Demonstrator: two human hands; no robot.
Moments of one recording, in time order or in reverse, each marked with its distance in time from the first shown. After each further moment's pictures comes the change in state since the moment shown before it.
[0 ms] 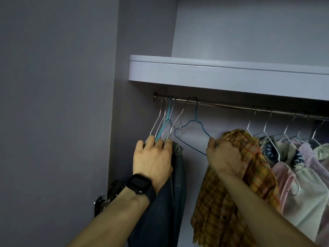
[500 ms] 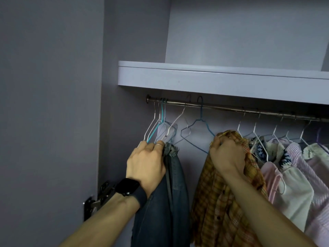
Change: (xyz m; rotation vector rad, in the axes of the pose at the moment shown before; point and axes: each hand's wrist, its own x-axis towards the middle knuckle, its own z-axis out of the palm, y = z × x) left_hand -0.002 0.013 -0.010 -0.300 -0.014 -0.113; right_hand 0.008 0.015 -0.036 0.043 0.047 -0.061
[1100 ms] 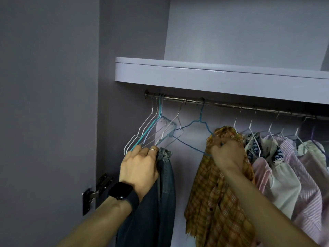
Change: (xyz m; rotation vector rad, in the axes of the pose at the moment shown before) left_hand -0.021 0.000 0.000 0.052 -0.078 -0.006; right_hand -0.003 0.010 -0.017 0.113 -0.075 0.156
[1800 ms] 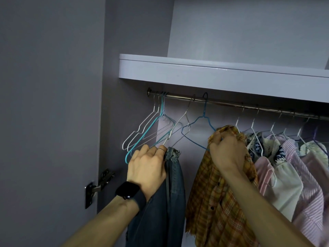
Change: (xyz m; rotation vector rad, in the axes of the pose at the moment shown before) left_hand -0.008 0.012 0.005 -0.099 0.045 0.020; right_hand -0.007 -0.008 -0.001 -0.099 0.113 -0.156
